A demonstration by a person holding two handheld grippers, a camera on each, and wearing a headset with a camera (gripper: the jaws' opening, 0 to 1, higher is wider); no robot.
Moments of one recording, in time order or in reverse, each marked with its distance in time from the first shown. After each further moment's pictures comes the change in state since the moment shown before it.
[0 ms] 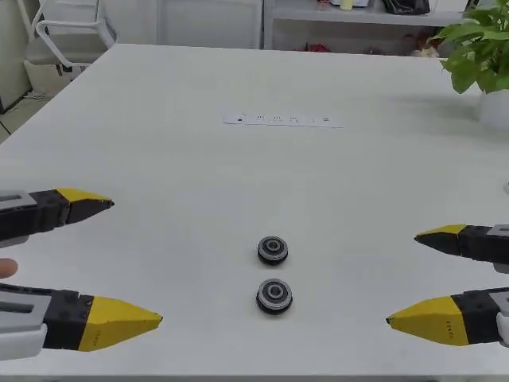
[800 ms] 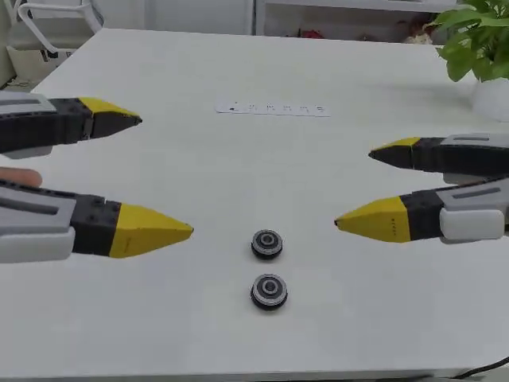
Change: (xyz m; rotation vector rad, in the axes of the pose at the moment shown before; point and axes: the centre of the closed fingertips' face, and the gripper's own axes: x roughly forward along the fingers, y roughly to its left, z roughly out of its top) left arm 0.021 0.015 0.072 0.147 -0.099 -0.037; right arm 0.031 -0.005 0.092 -0.124 -0.123 0.032
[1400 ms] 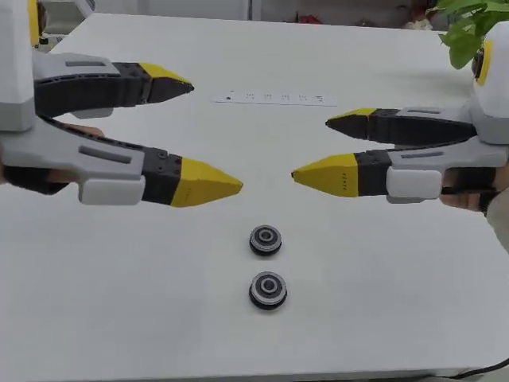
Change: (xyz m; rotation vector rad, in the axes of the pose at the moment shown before) left arm 0.055 0.016 0.009 0.037 -0.038 -0.079; right arm 0.037 -0.018 0.014 0.022 -0.122 0.054
